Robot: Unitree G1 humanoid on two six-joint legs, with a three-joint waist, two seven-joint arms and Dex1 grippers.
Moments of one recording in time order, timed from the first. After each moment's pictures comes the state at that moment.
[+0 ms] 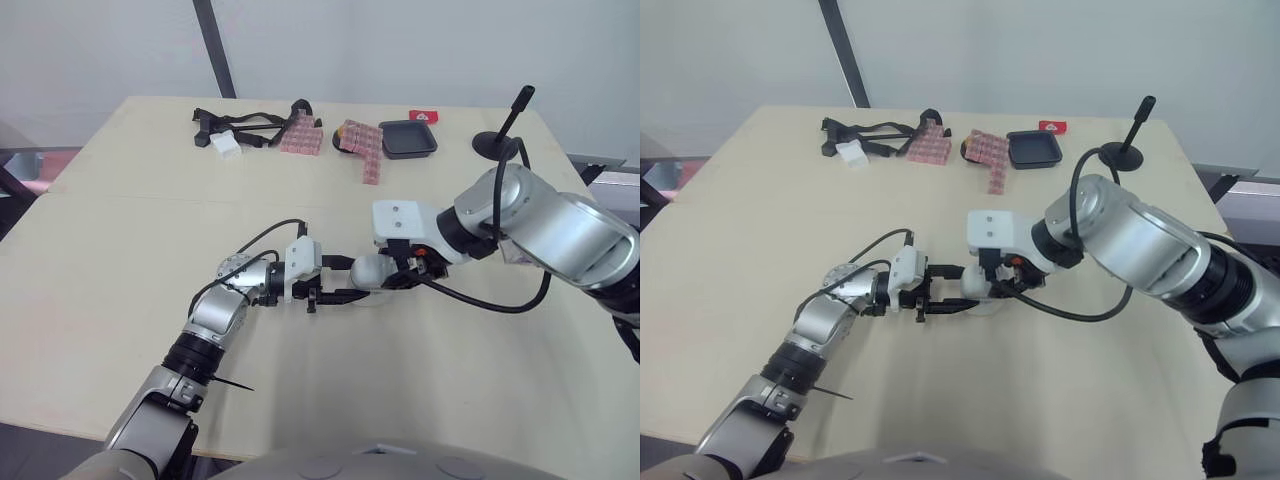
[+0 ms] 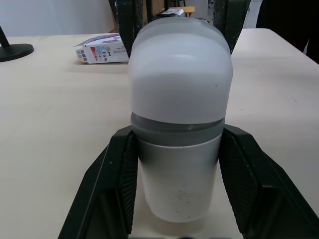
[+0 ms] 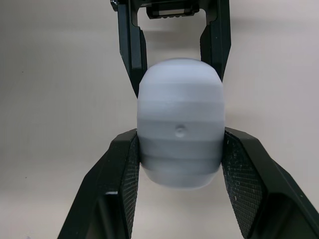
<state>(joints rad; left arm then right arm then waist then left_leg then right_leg) -0.37 0.27 -0.32 0.19 -0.26 -0.10 -1.19 -0.99 -0.87 0.67 -0.52 0.37 1.16 1.15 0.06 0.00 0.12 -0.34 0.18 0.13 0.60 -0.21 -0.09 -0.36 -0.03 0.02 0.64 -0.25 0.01</state>
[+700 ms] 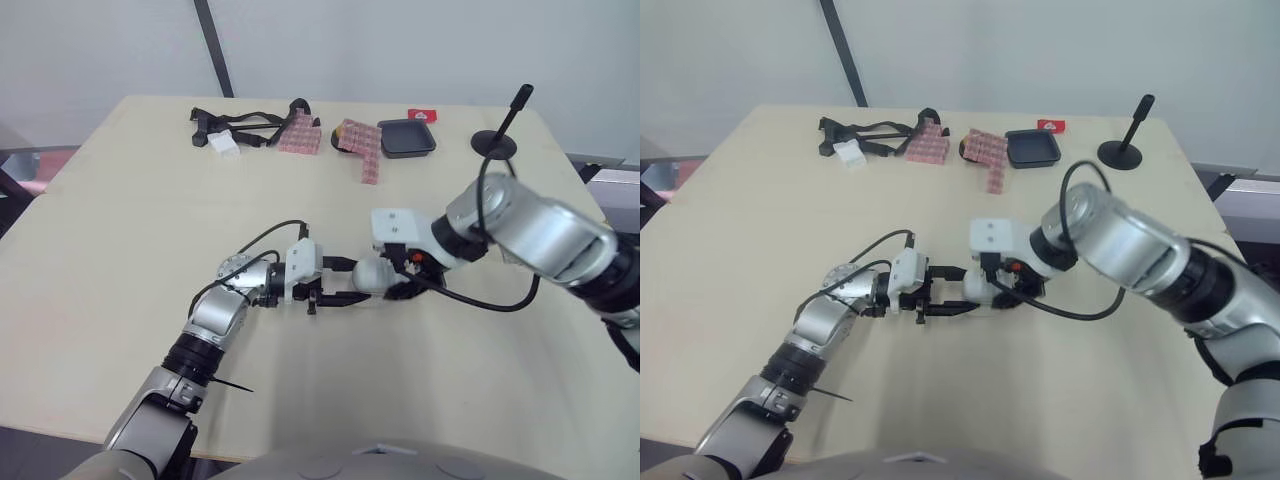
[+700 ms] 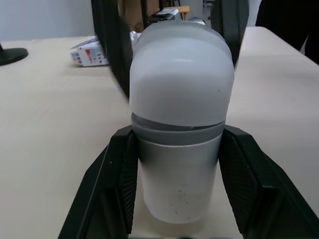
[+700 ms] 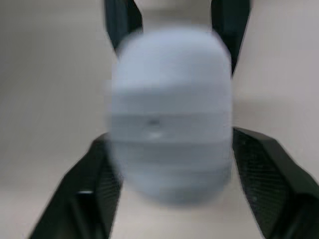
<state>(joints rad) -0.36 0.26 -0.33 0.16 -0.26 -0.13 -1.20 -0.93 -0.83 0.77 -0.40 0.33 1.13 1.16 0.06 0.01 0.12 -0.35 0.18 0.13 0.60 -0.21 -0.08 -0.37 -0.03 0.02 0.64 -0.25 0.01</state>
